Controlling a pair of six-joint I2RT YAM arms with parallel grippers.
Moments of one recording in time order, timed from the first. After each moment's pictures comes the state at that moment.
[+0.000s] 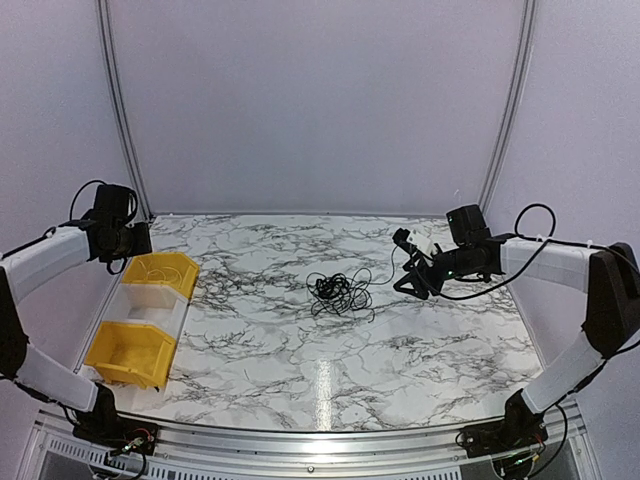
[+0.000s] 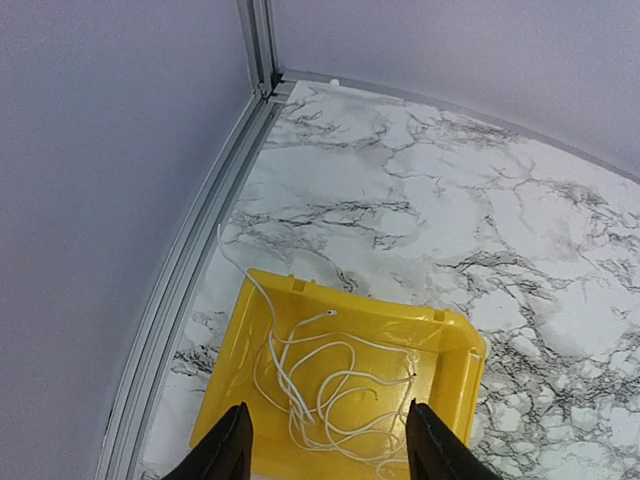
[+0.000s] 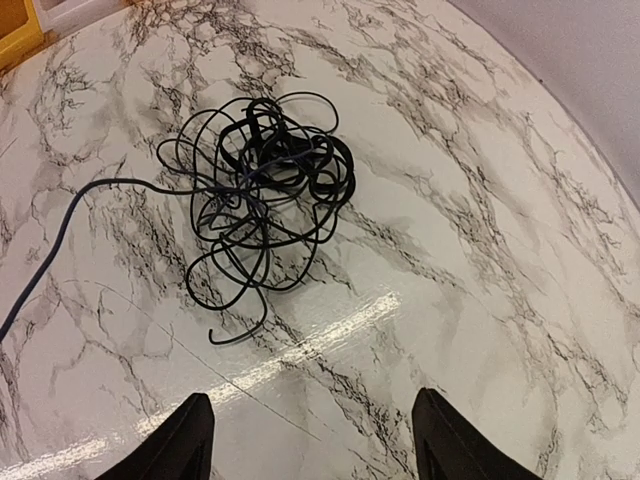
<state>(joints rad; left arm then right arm) -0.08 1.38 1.00 -0.38 -0.26 -0.24 0.32 1.51 0.96 -0.30 -0.51 -0.58</state>
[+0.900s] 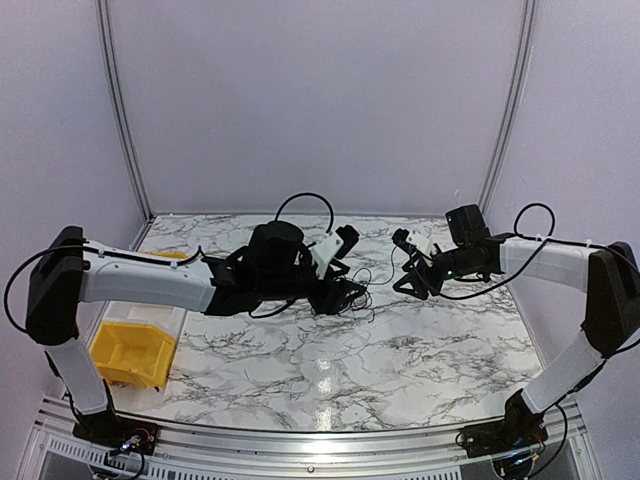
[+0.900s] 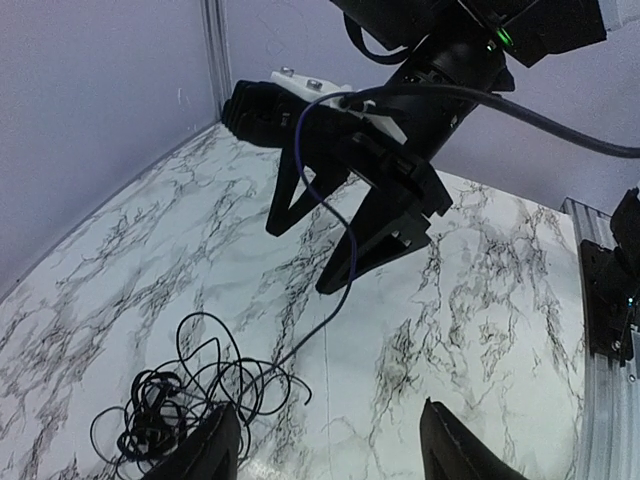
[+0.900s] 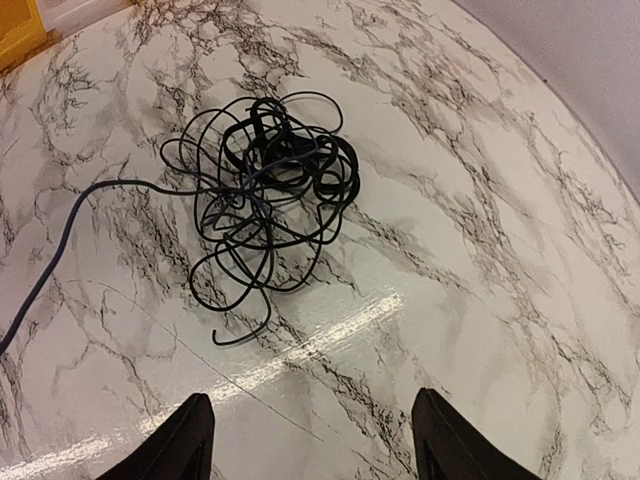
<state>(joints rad) -1.01 1.76 1.17 0.23 0.10 0.01 0.33 1.52 0.97 -0.31 -0.52 -0.58</state>
